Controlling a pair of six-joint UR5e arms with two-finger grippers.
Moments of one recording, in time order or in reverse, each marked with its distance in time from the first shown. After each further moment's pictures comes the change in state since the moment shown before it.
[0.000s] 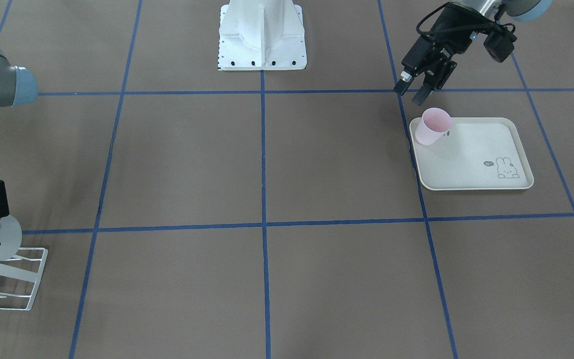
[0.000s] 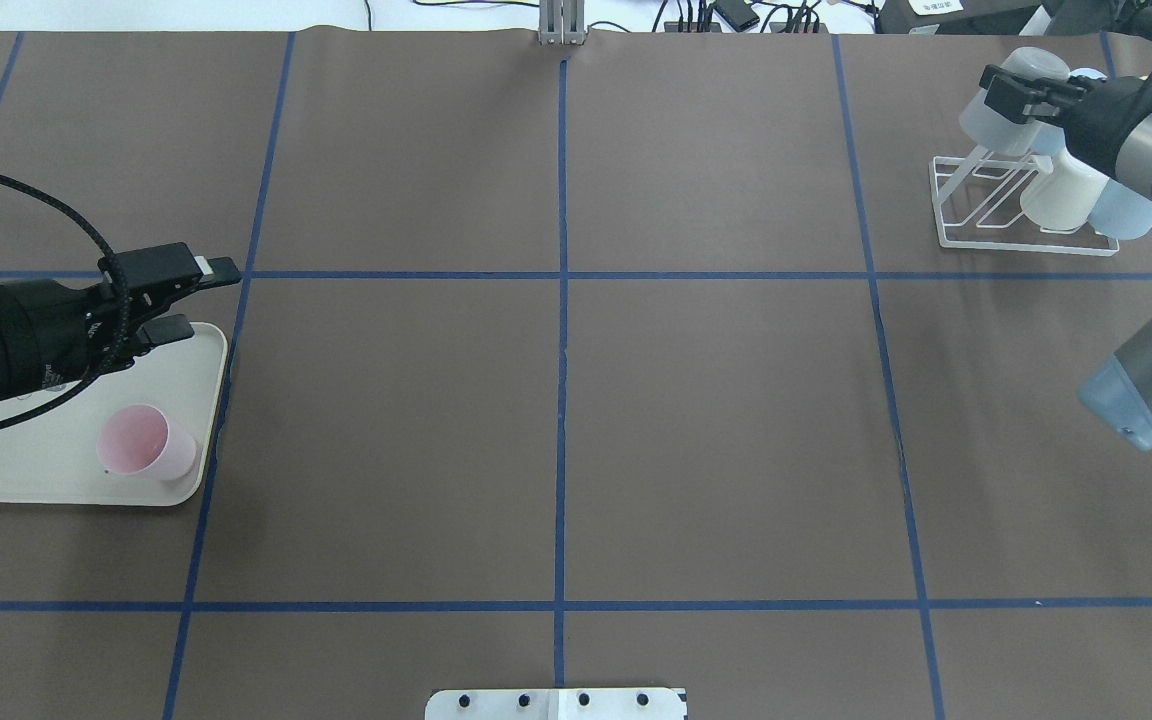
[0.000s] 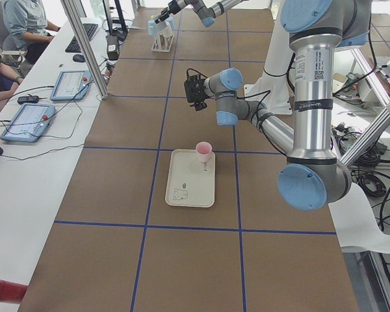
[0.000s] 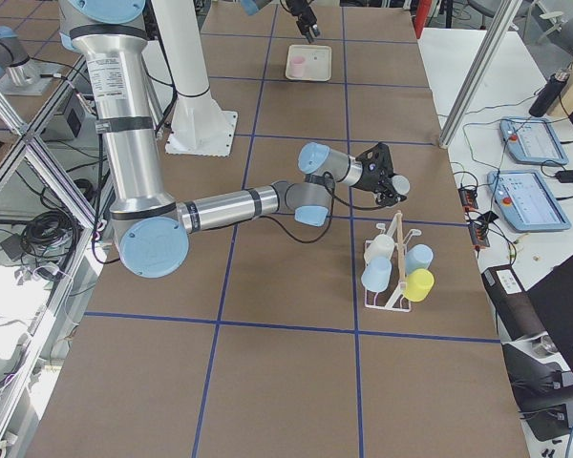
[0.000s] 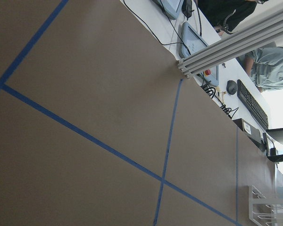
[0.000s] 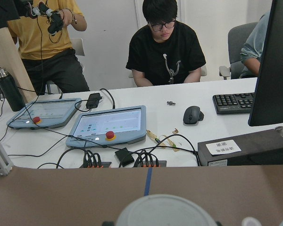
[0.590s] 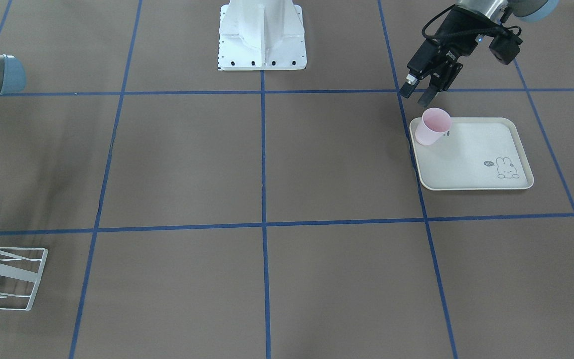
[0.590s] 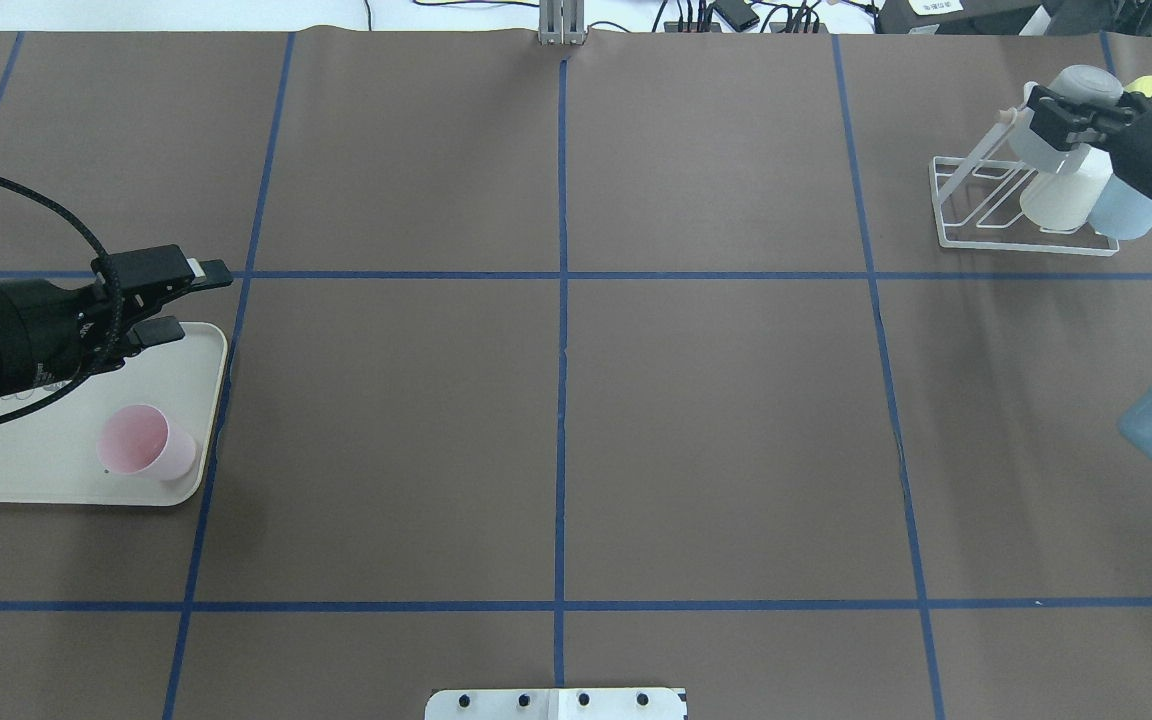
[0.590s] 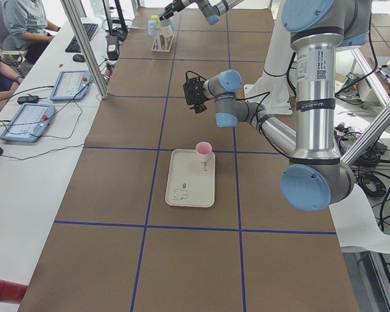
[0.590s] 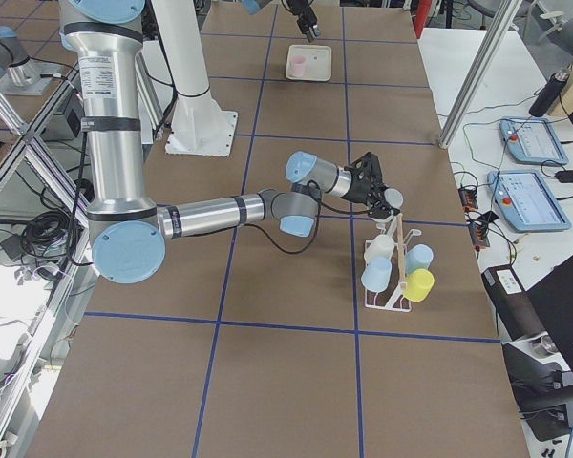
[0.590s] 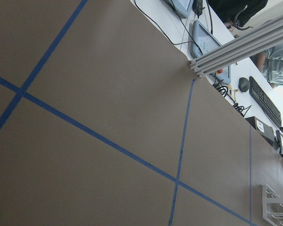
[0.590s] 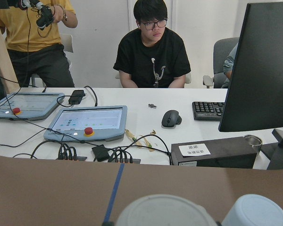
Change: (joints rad) left arm -0.009 0.005 0.007 0.000 -0.015 0.004; right arm -0.001 -0.086 0.037 0.000 -0.050 -0.083
